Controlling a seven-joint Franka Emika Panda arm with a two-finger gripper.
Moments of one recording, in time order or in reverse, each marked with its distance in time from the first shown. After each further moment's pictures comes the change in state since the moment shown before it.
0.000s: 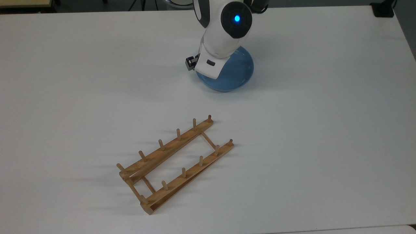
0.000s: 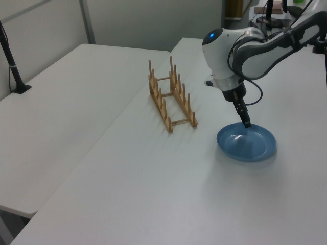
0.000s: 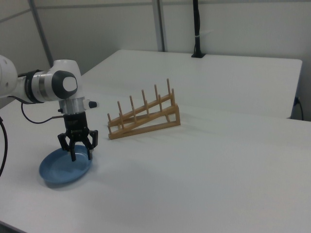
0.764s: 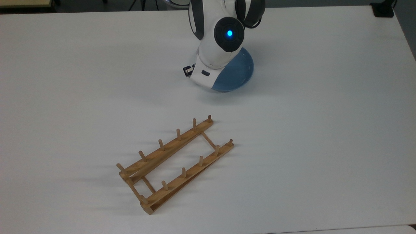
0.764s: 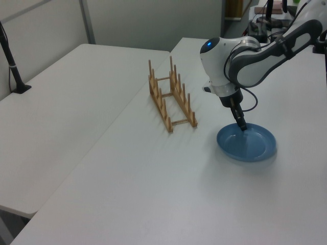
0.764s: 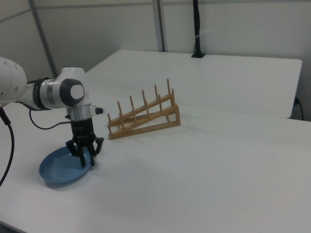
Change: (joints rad) arm -0.013 0.058 -0.011 0.001 -0.001 0.066 0.001
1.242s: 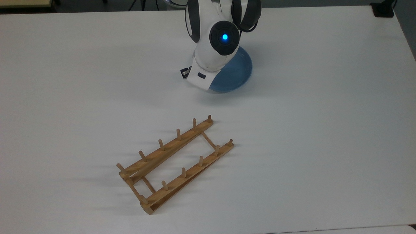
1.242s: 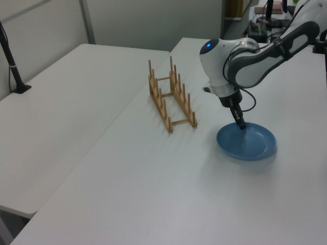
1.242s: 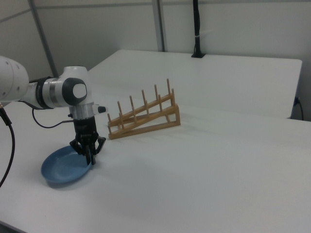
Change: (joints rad) arm -0.015 0.007 -0.001 0.012 -0.005 0.005 0.000
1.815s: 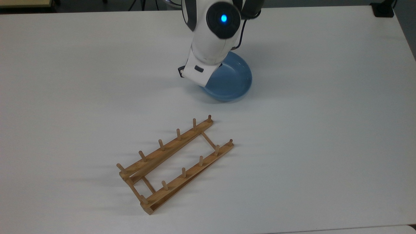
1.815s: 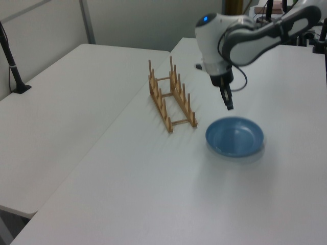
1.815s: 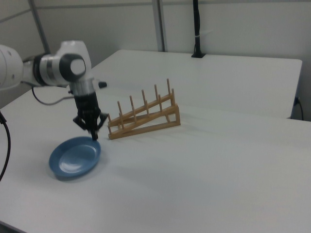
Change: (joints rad) arm -0.013 -0.026 0.000 0.164 0.000 -0.075 0.008
